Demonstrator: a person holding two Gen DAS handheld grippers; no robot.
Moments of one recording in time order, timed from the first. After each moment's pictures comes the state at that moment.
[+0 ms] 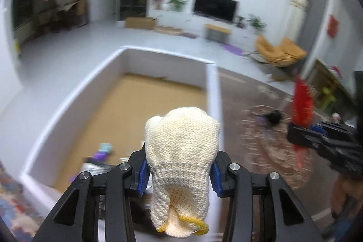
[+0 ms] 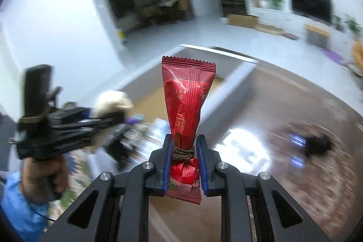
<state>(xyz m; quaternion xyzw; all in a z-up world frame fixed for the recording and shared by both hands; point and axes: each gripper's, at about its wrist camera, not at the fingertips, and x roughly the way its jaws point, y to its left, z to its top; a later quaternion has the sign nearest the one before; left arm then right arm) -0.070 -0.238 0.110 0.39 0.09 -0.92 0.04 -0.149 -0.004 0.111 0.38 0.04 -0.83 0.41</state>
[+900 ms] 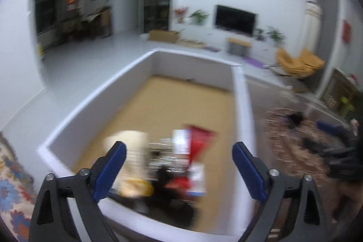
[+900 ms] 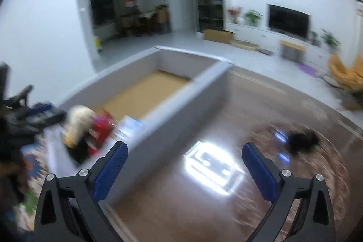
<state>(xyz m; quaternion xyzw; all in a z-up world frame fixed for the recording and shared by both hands) -0.025 -0.213 0.083 0.32 0.07 -0.94 0.08 -0.145 0.017 0.032 0.34 0.08 -0.89 0.29</state>
